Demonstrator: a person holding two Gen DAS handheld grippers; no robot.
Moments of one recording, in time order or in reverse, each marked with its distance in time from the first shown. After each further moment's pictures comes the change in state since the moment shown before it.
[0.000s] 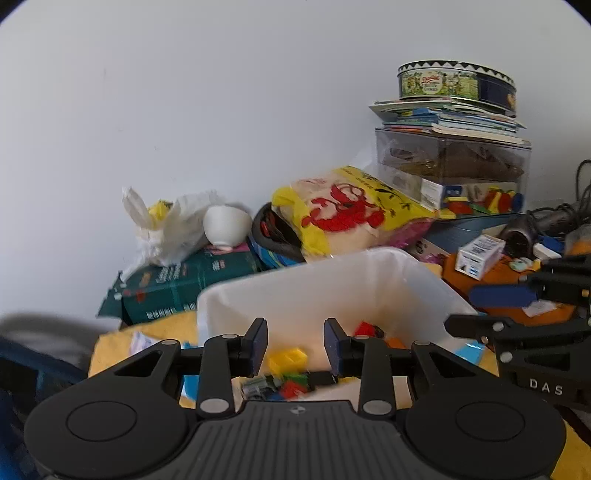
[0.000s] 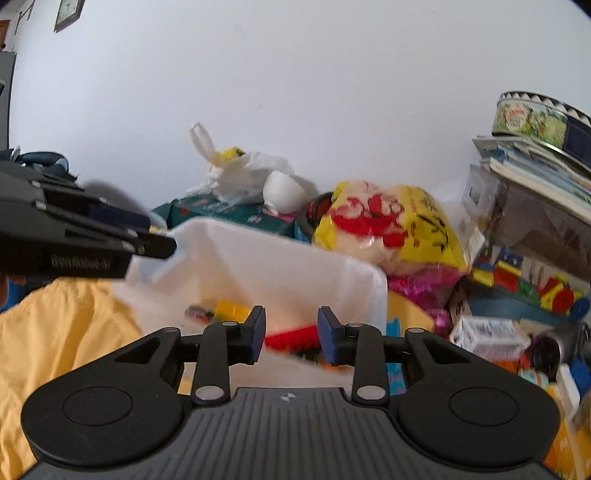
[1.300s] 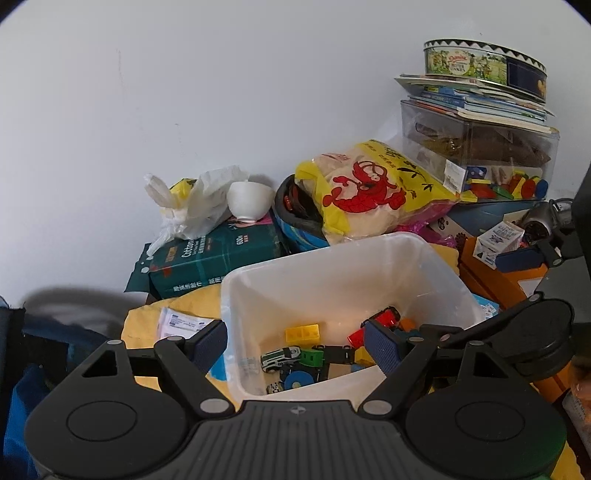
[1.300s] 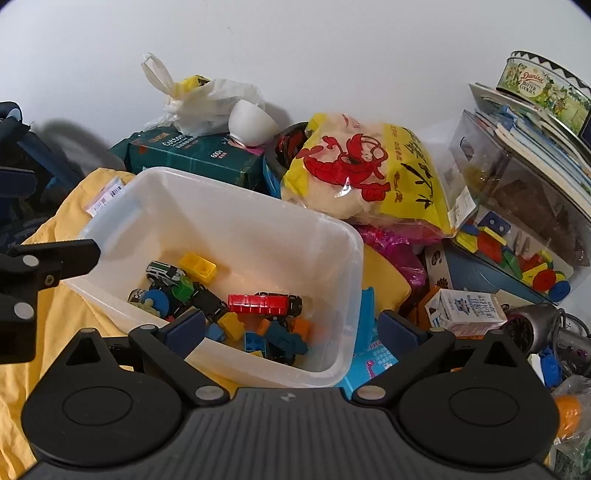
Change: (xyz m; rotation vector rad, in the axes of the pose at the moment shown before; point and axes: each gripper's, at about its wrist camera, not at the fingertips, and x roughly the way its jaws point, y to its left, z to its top) left arm -0.004 -0.006 0.039 -0.005 0.156 0.100; right arm 0.051 -0.011 0.052 -0.011 0.312 -0.098
